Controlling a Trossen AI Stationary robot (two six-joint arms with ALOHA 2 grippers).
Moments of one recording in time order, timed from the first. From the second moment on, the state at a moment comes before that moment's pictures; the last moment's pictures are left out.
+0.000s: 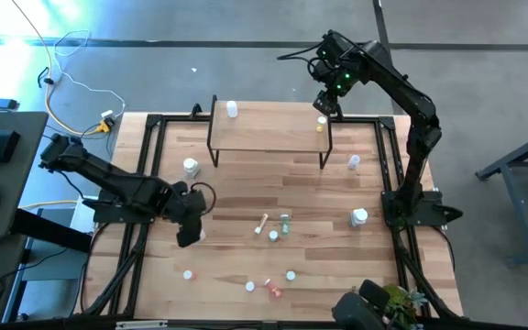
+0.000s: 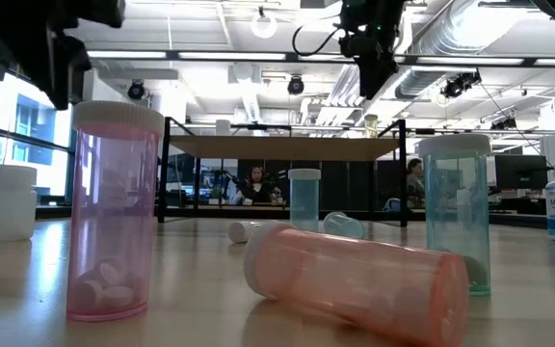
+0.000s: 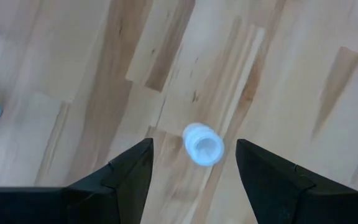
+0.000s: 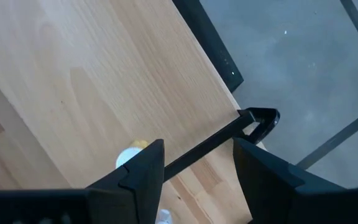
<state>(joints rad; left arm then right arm) -0.28 1.19 0.94 -1.04 -0.15 -0.76 -0.75 1.86 2.15 -1.48 0.03 -0.21</state>
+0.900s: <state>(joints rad) -0.39 1.21 0.76 -0.81 -0.17 -0.81 -0.75 1.86 2.15 -1.48 0.03 -0.23</state>
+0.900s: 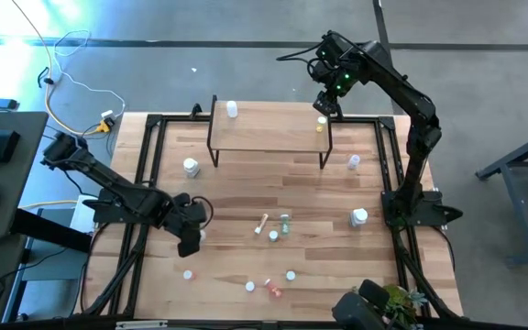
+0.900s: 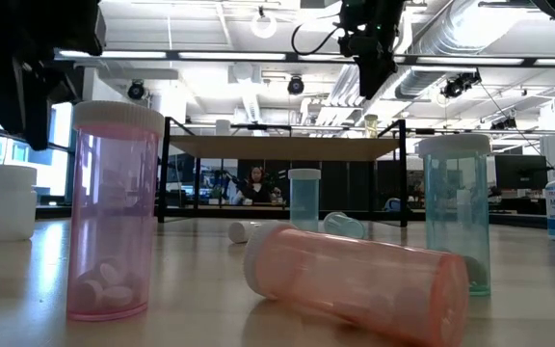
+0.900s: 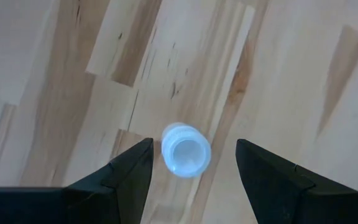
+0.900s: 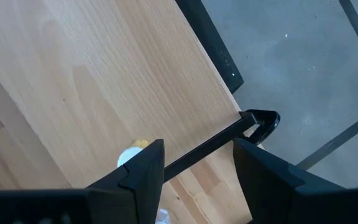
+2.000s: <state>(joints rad) -0.38 1.36 0.76 -0.79 -0.13 -0.80 -0.75 1.86 2.15 -1.48 0.03 -0.23</state>
